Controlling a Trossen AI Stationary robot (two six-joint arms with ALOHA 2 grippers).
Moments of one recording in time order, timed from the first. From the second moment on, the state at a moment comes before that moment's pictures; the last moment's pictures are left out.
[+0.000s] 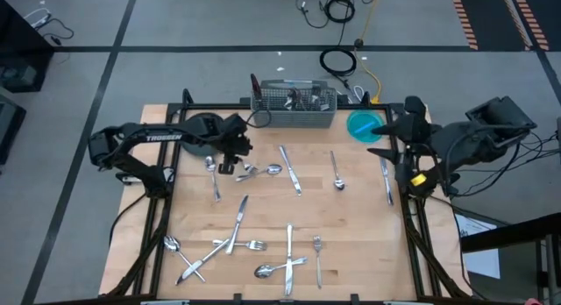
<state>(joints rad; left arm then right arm) 0.44 1.46 0.87 -0.58 0.13 0.64 0.45 1.38 2.21 -1.57 0.63 0.39</state>
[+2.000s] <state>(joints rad) 0.41 1.69 0.96 1.24 -0.46 -0.03 0.83 1.36 2.21 -1.57 1.04 0.53</state>
